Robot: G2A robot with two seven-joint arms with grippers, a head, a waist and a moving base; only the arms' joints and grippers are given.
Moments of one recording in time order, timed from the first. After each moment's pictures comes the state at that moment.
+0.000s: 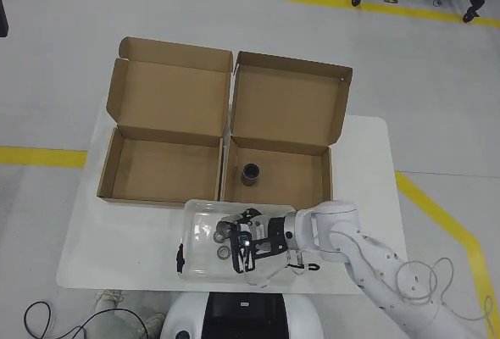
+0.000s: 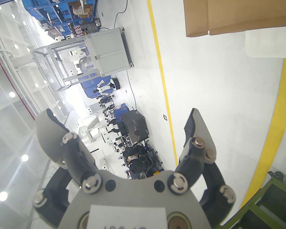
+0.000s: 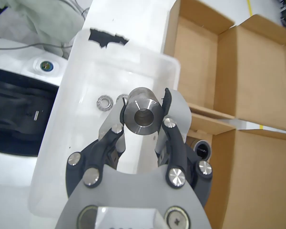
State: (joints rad) left arm 0.11 -0.38 -0.87 -1.29 2.37 -0.77 0.65; right arm -1.08 -1.17 0.81 -1.87 -1.48 -0.92 0.31
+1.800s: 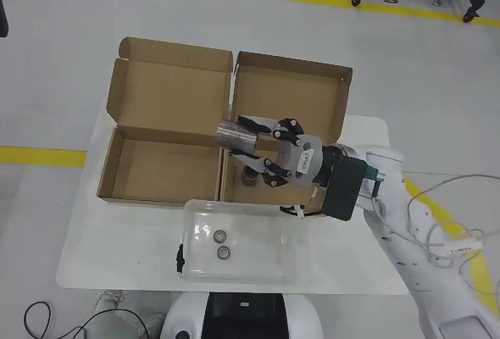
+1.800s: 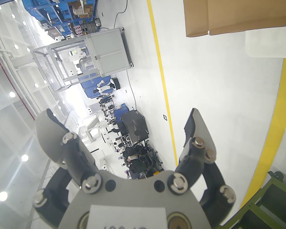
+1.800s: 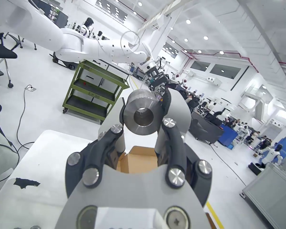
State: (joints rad) left arm 0.11 -0.38 -0.87 -1.29 2.37 -0.77 0.65; right arm -0.92 -1.22 1.02 -1.80 -1.38 -0.77 -0.47
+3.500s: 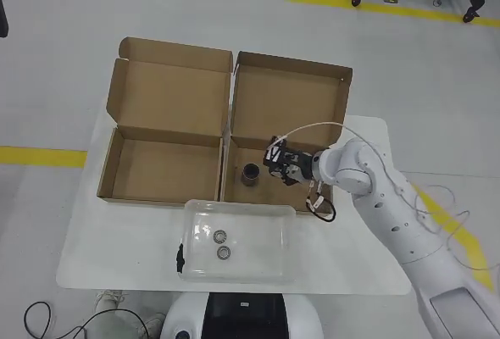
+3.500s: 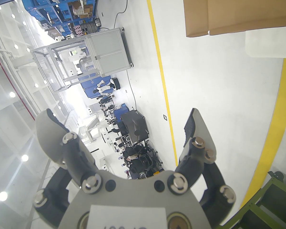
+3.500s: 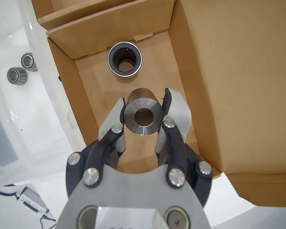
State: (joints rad) left arm 0.11 -0.38 -0.87 -1.29 2.37 -0.77 0.65; right arm -0.77 -1.24 0.88 -1.36 -0.98 -0.71 0.89
